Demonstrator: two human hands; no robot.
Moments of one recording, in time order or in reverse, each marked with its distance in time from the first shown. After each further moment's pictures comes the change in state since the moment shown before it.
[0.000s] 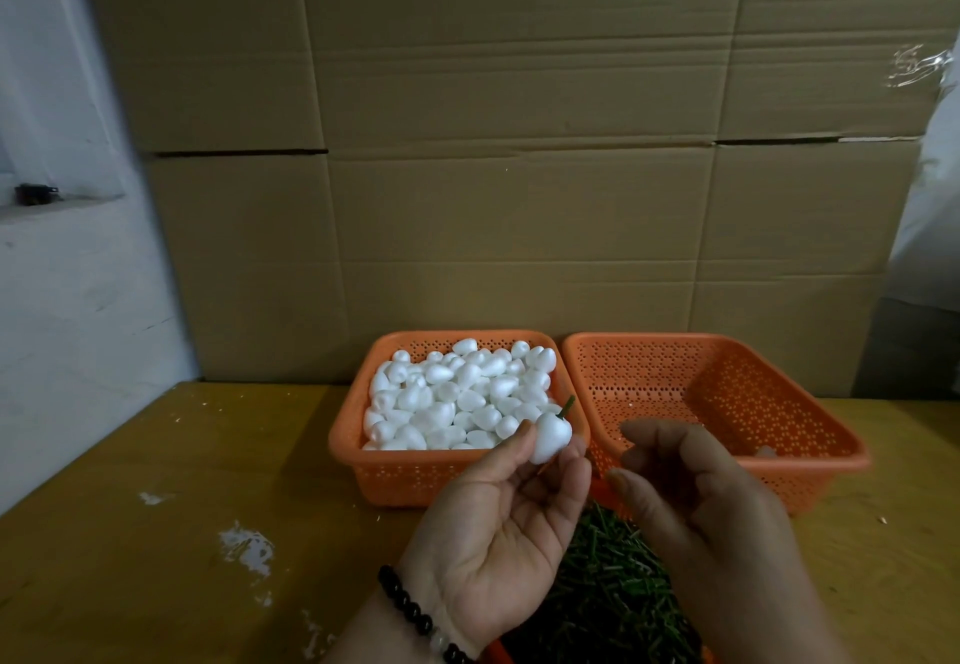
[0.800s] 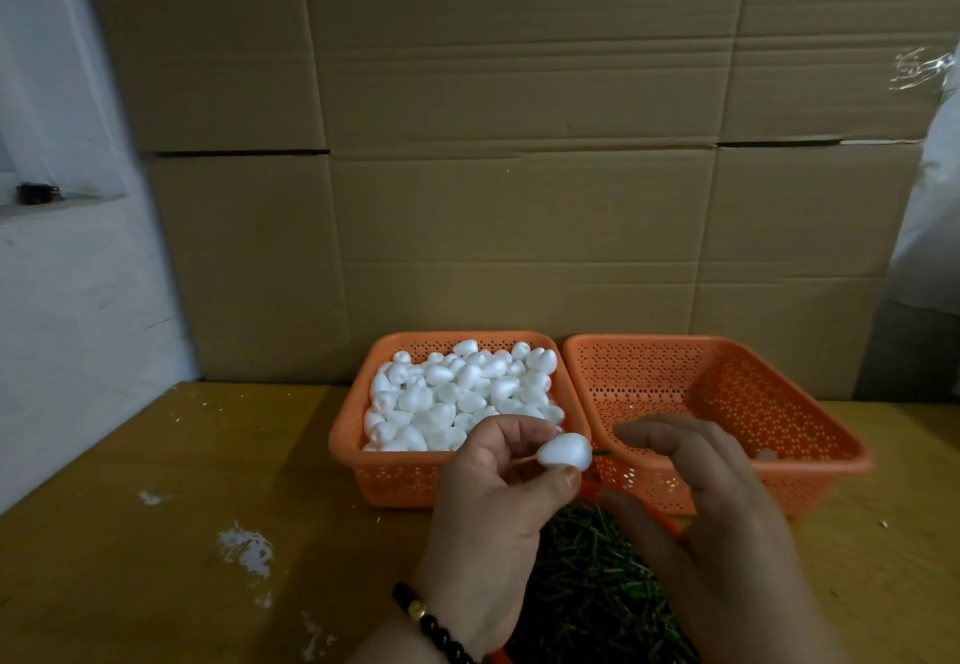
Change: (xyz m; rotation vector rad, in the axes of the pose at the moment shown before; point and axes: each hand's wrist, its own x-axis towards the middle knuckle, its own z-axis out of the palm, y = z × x) left_hand 0.003 -0.012 -0.009 0.895 0.075 0.698; right_hand 0.003 0.002 0.001 -0.216 0.093 -0.243
